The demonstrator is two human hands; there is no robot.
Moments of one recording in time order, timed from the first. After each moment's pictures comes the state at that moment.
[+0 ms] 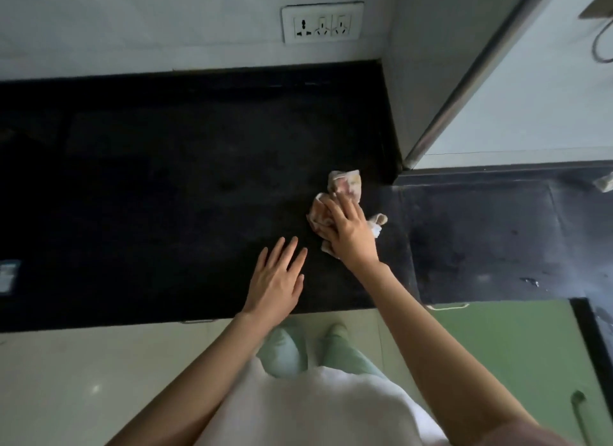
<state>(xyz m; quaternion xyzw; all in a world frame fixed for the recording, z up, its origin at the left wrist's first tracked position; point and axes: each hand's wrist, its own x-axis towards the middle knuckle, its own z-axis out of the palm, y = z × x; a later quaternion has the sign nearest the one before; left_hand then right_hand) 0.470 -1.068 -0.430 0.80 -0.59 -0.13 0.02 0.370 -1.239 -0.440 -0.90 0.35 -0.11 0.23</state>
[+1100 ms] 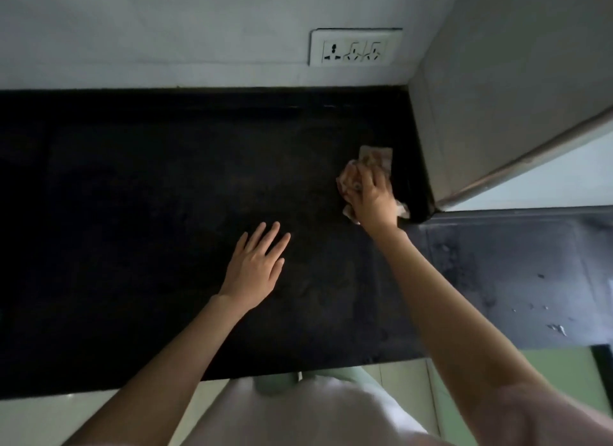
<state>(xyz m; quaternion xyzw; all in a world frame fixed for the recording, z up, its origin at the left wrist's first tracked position) 0.609 -1.113 -0.444 0.79 -0.60 -0.15 0.00 0.468 -1.349 -0.434 -0.86 0.47 -0.09 0.20</state>
